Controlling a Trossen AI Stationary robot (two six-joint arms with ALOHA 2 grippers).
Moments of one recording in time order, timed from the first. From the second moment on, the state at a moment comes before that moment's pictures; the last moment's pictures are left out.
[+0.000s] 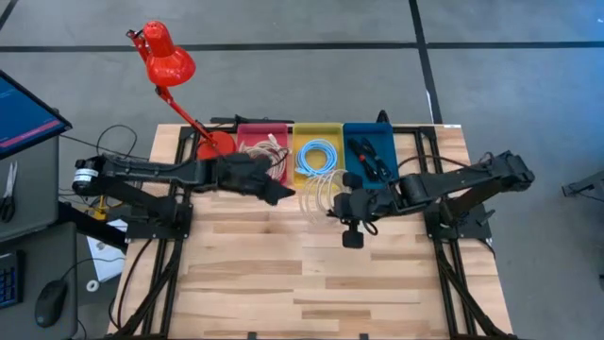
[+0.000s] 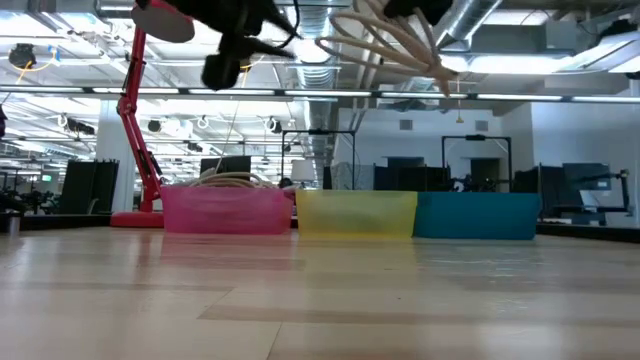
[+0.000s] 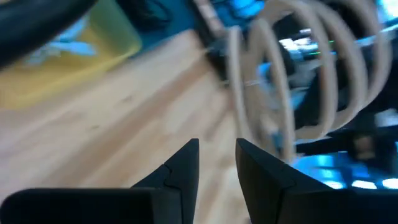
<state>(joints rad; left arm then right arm) 0.01 1.25 0.91 -0.11 -0.01 -0.94 0.26 1.42 1.29 -0.65 0.28 0.12</state>
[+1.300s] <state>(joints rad) 0.20 1.26 0.91 0.09 0.30 -1.03 0.27 1.43 1.29 -0.50 0.42 -0.01</state>
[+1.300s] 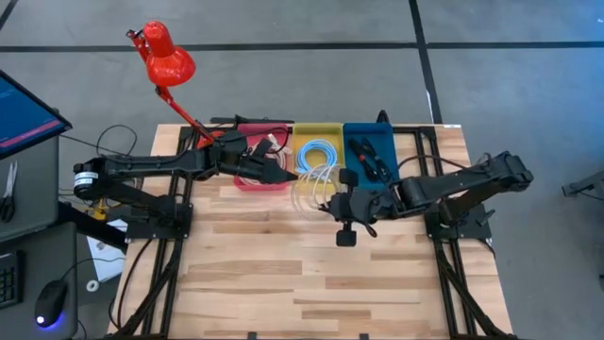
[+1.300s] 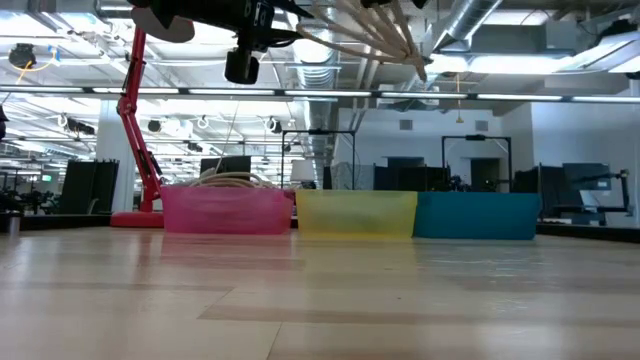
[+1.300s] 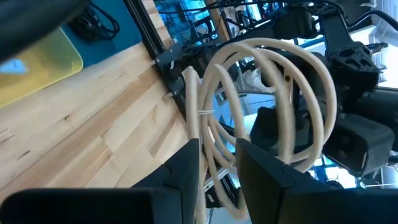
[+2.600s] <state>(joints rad) 0.20 1.26 0.91 0.14 0.32 -1.05 0.30 1.34 1.29 -0.40 0.59 -0.11</state>
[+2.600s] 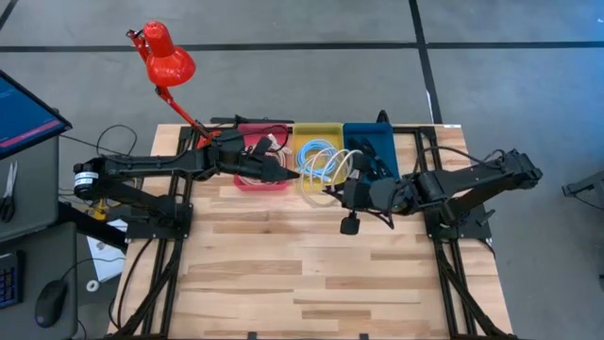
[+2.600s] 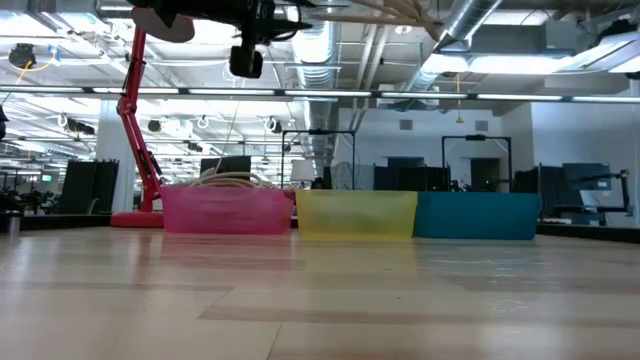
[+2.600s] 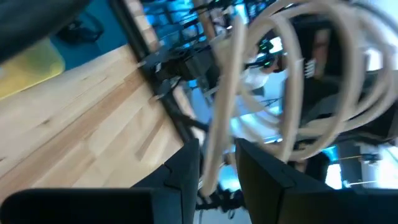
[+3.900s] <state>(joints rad) 0.18 1.26 0.91 0.34 0.28 -1.03 0.17 1.38 1.29 -0.41 0.41 -0.13</state>
